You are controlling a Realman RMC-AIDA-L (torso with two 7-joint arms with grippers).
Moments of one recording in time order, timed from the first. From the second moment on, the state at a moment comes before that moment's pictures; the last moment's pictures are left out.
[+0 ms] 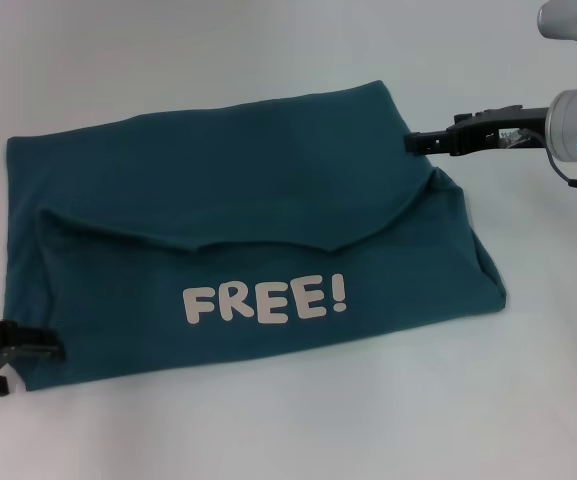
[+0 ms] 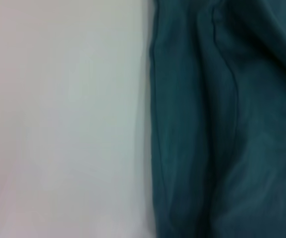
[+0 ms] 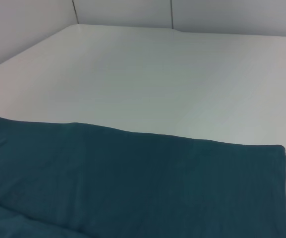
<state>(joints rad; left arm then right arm) -0.63 -2.05 0.67 0.92 2.73 1.43 -2.86 0.75 2.03 -0.88 -0.82 -2.27 -0.92 2.12</state>
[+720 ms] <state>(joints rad) -0.69 -2.06 0.67 0.85 2.72 1.39 -2.86 0.74 2.03 -0.88 -0.82 -2.27 -0.92 2.12</state>
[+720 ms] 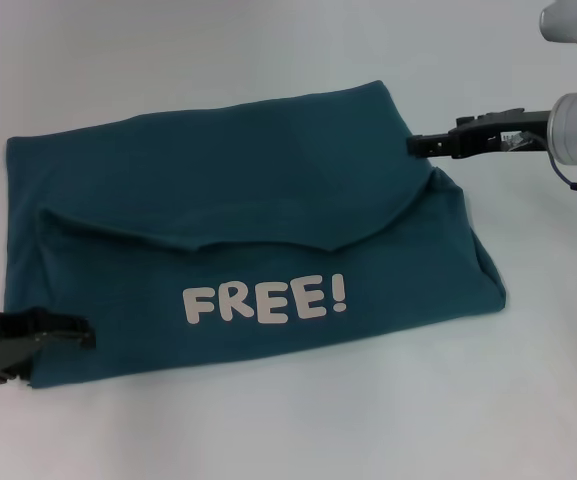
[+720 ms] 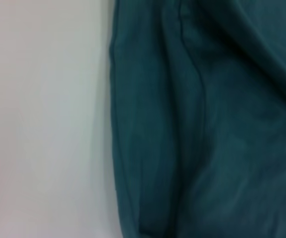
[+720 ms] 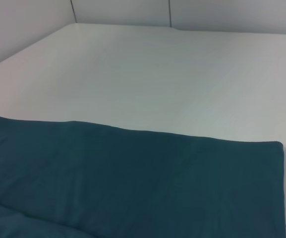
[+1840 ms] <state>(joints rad) -0.70 -2.06 0.68 0.82 2.70 1.39 -2.75 0.72 2.03 -0.87 -0.85 -2.27 -0.93 2.17</state>
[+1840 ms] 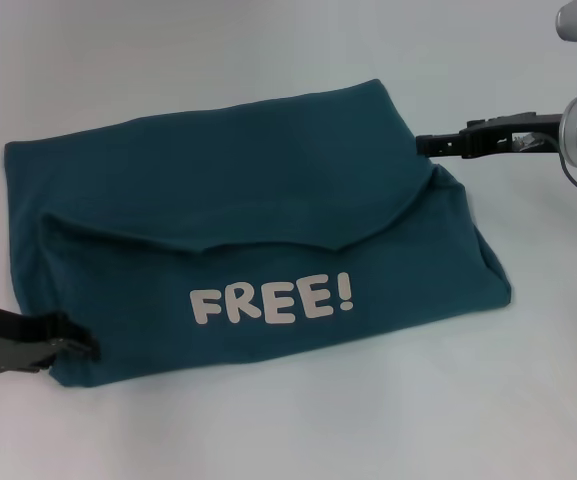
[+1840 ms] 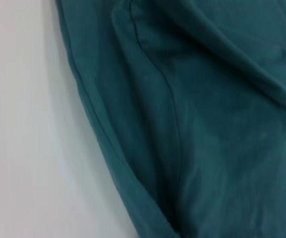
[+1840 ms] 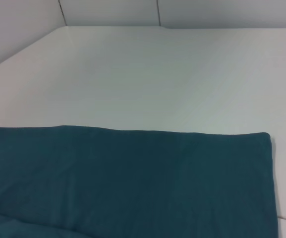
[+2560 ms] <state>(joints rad) -0.70 -2.06 0.68 0.83 2.70 1.43 -2.69 0.67 2.04 -0.88 -1.04 -2.52 -1.13 2.37</state>
